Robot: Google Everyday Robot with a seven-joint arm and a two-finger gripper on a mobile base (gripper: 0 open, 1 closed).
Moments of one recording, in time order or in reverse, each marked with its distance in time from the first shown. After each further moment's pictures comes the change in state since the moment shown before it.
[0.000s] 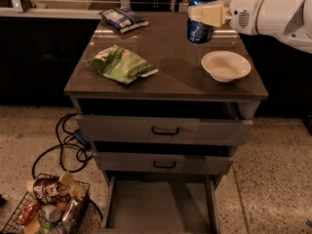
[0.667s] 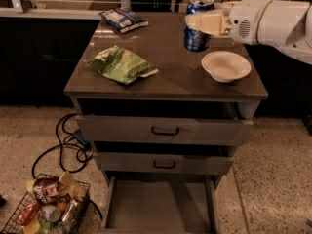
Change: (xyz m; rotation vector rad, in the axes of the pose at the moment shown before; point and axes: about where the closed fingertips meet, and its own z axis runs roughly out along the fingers) arm 0.010 0.023 -0.010 -0.049 -0.014 0.015
